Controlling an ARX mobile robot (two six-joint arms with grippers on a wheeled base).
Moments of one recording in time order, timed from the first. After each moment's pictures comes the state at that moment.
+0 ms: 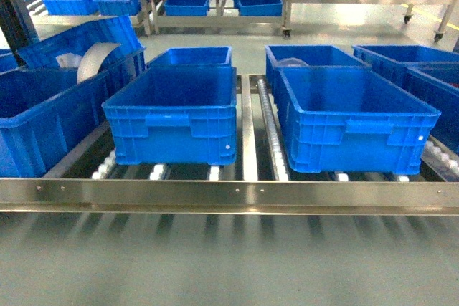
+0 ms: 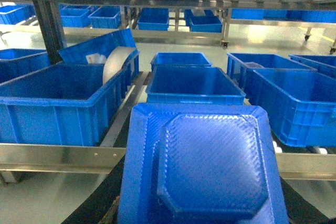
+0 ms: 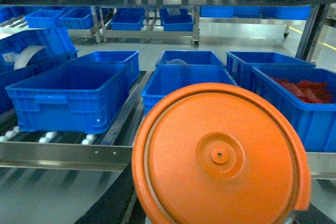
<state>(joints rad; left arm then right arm) 0.00 0.01 0.01 -0.01 0.00 0.00 0.00 0.00 0.01 -0.01 0.00 0.01</state>
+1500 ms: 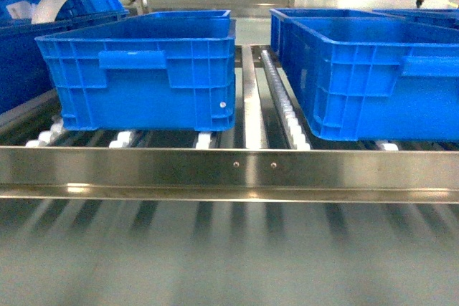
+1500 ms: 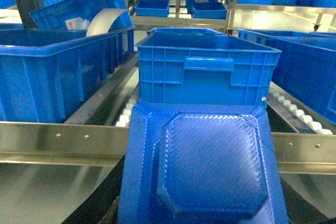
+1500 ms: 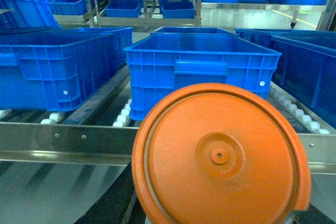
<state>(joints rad) 0.00 0.01 0.01 -0.01 0.00 0.00 0.00 0.00 0.01 -0.01 0.00 0.01</state>
